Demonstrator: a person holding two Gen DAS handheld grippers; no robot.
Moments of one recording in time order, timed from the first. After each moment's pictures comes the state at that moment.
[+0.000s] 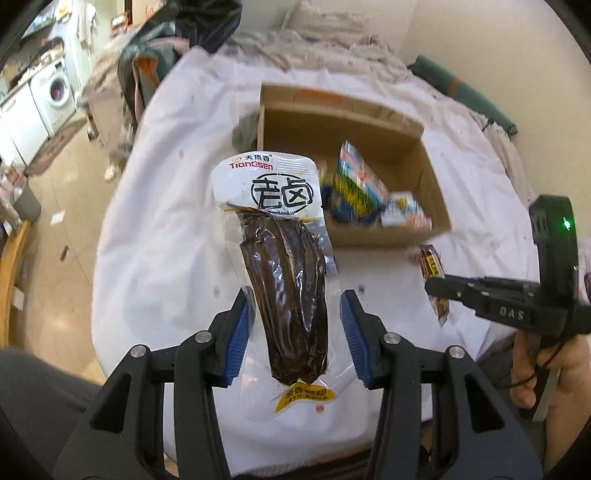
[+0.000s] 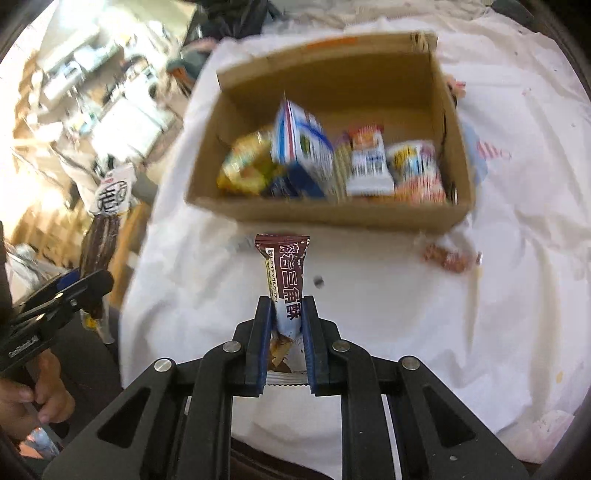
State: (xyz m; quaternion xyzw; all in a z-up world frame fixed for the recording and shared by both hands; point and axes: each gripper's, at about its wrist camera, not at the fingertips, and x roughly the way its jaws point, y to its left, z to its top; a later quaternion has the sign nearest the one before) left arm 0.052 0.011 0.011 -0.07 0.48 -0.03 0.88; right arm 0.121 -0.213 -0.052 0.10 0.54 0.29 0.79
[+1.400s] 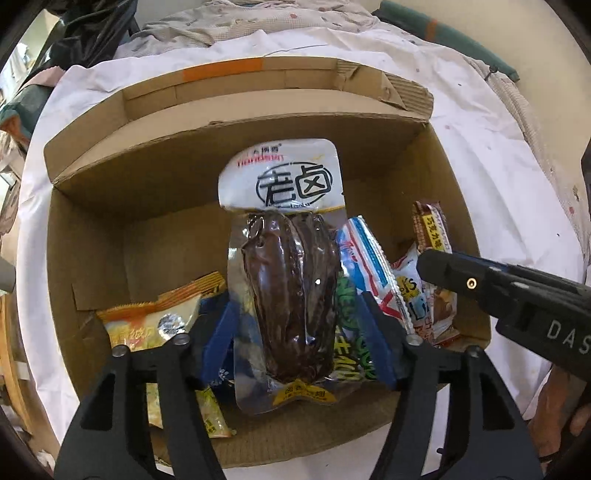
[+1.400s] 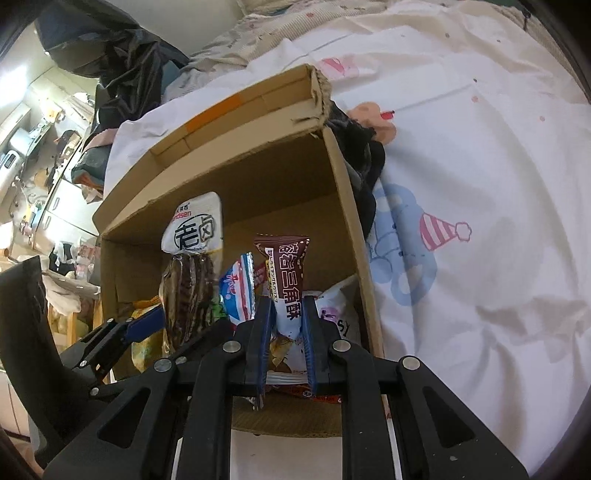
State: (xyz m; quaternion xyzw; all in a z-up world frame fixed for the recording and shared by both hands) left arm 0.265 -0.101 -0.074 0.01 0.54 -0.09 0.84; right arm 0.268 -0.258 -0.071 0.18 0.54 0.15 0.81
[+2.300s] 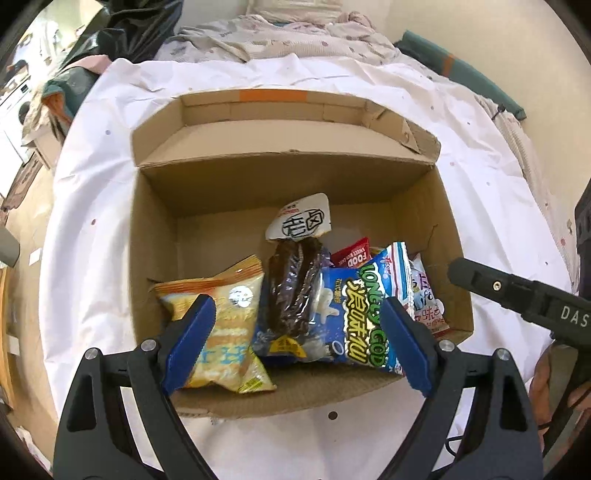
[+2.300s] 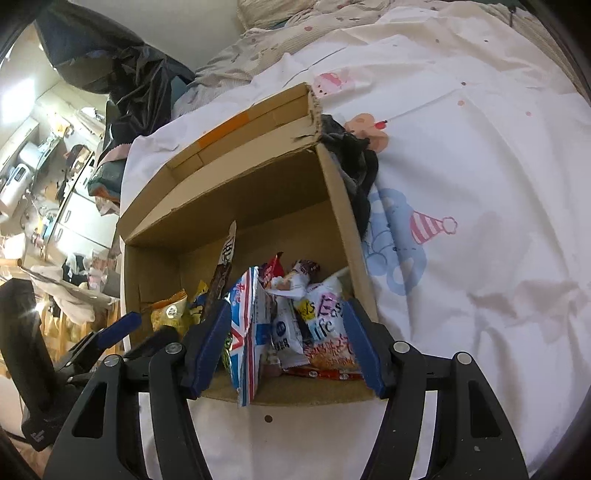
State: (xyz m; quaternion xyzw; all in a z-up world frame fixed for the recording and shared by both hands) left arm 0.229 -0.055 -0.032 -0.04 0.51 -0.06 0.86; right arm 0.246 -0.276 -0.048 0.21 0.52 0.16 0.81
